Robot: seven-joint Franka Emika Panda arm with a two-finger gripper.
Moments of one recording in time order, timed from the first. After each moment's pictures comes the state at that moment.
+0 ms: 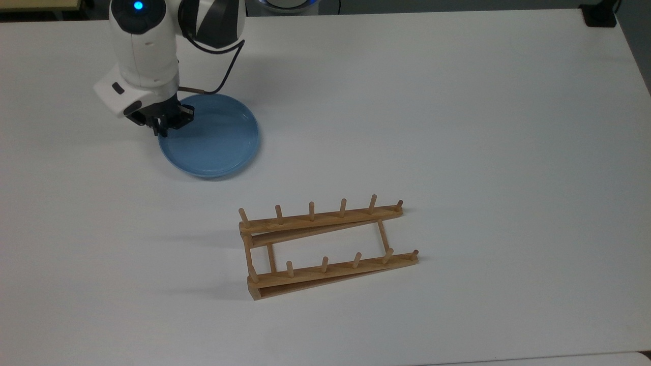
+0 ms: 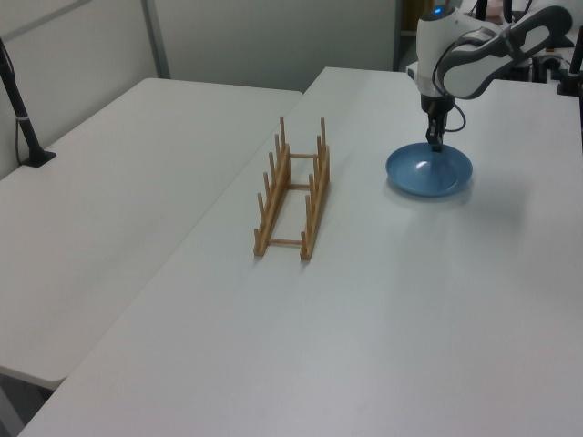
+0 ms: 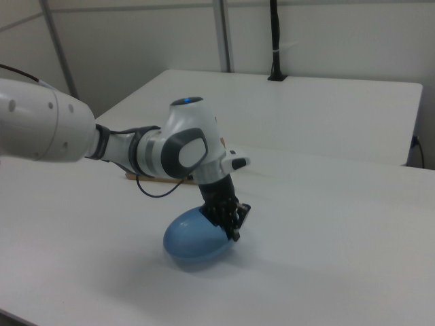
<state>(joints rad) -0.21 0.29 -0.07 -1.94 -0.27 2.25 -0.14</state>
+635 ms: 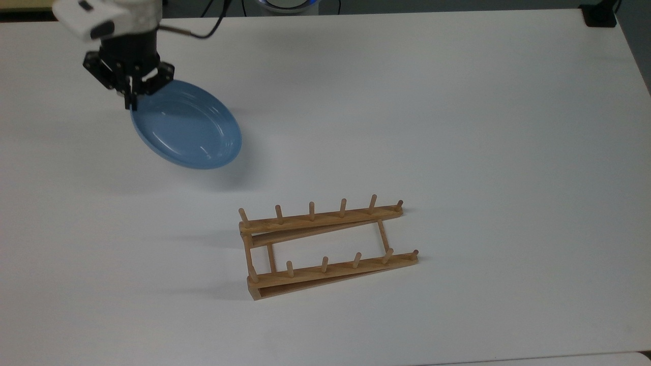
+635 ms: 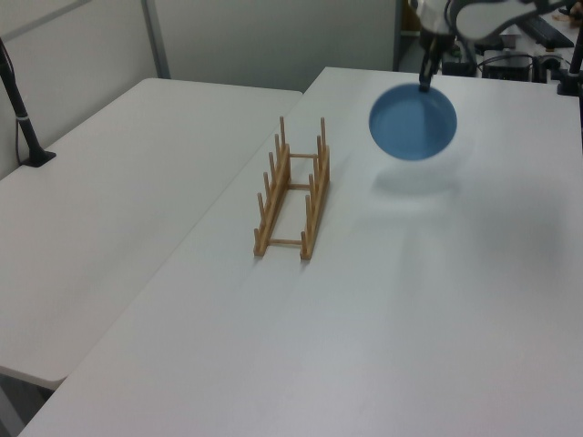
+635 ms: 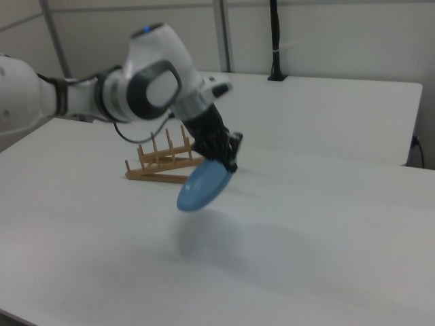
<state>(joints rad) -0.20 0.09 -0.04 -1.86 -0.27 2.22 -0.18</state>
